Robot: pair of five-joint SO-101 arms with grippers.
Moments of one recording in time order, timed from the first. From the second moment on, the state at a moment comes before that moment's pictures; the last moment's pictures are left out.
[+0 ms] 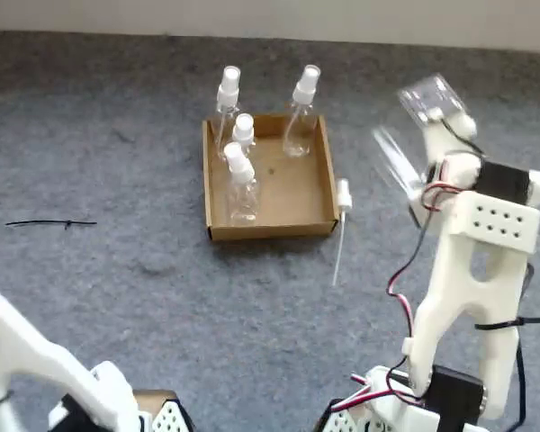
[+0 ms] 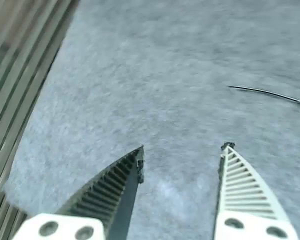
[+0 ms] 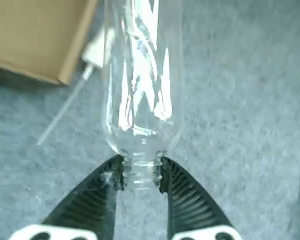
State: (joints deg) left arm -55.1 -33.6 16.9 73.6 -30.1; right arm 13.8 -18.5 10.2 80.9 41.9
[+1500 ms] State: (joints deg) left arm -16.0 -46.4 18.3 92.4 -21.6; right arm -2.9 11.7 -0.8 70.8 9.2
